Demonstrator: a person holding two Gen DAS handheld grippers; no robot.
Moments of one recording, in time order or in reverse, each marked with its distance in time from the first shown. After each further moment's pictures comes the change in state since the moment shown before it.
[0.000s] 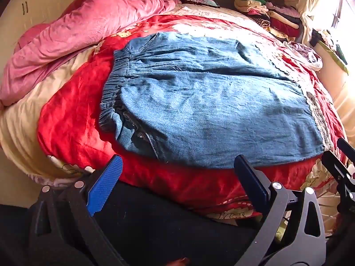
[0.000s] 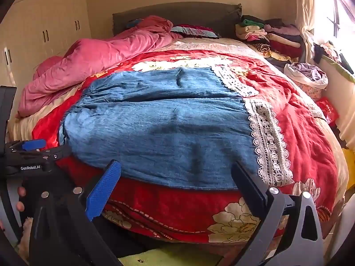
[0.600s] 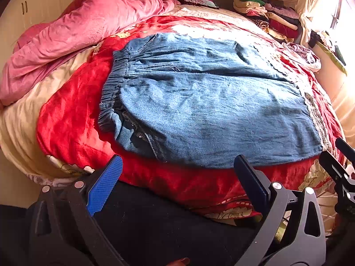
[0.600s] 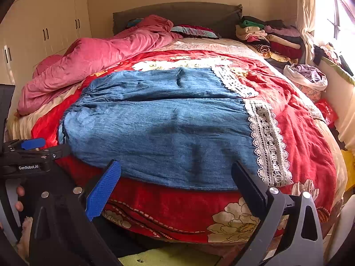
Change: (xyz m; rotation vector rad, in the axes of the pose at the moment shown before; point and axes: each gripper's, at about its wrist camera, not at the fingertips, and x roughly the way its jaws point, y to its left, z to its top) left arm -0.001 0.000 0.000 -0.001 -0.008 -0.009; right arm -0.001 0.000 0.001 -0.012 0.001 -0.001
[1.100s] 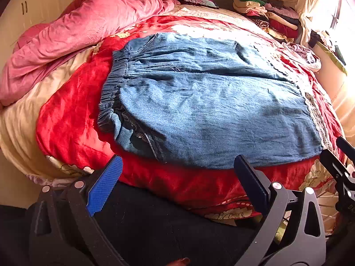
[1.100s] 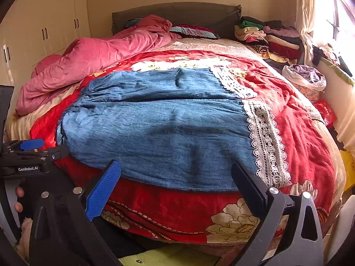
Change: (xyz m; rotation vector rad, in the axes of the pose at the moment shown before) left arm -0.001 0.001 0.000 0.001 0.002 -0.001; right arm 0.000 -0.002 0.000 -0.002 -0.003 -0.009
